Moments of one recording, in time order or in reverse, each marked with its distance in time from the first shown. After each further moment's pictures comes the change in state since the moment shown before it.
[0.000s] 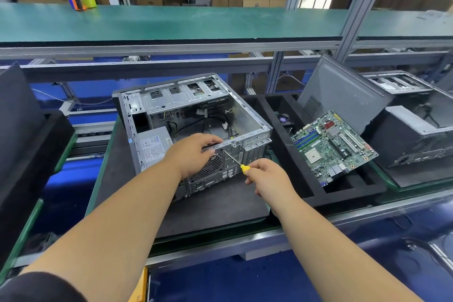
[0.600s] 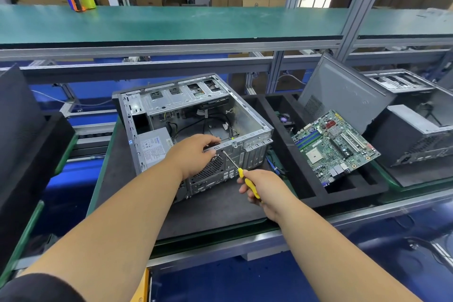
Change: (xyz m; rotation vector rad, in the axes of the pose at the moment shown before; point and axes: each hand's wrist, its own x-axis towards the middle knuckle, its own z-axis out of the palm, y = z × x) left_hand -0.001 0.006 -0.005 0.032 -0.027 -0.030; right_hand -0.007 -0.011 0.013 0.267 -0.146 0.334
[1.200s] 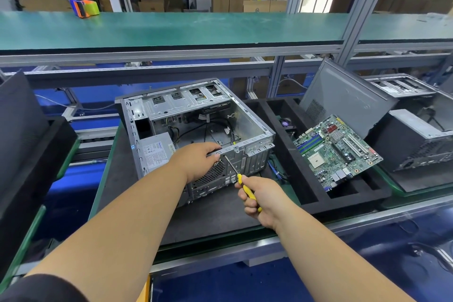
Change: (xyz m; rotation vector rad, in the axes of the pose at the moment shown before) left_hand 0.004 0.005 0.000 0.067 -0.064 -0.065; right_hand 0.005 0.007 0.008 0.258 -0.130 0.103
